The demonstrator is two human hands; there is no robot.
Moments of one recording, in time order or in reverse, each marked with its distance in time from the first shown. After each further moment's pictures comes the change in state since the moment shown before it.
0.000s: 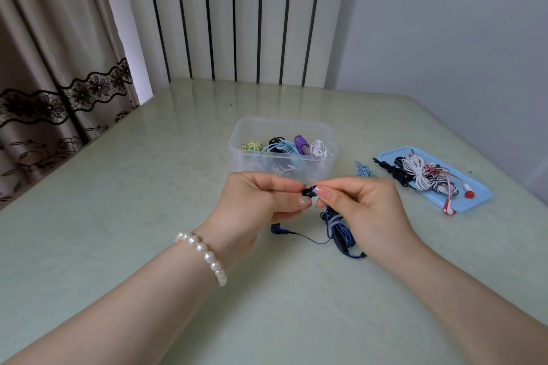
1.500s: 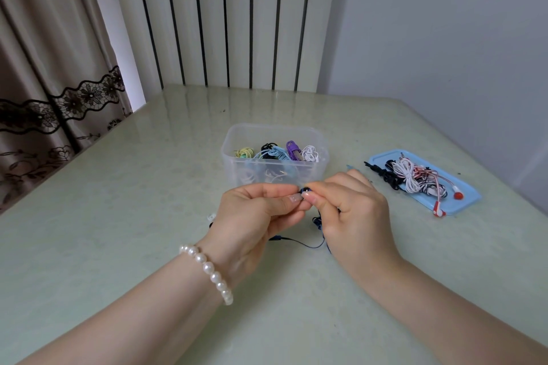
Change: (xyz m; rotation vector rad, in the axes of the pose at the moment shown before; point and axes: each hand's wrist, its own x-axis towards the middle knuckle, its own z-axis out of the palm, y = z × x) left_hand -0.004 -0.004 0.011 -0.282 0.027 -0.089; right_hand -0.002 0.009 0.010 -0.560 0.256 -0.440
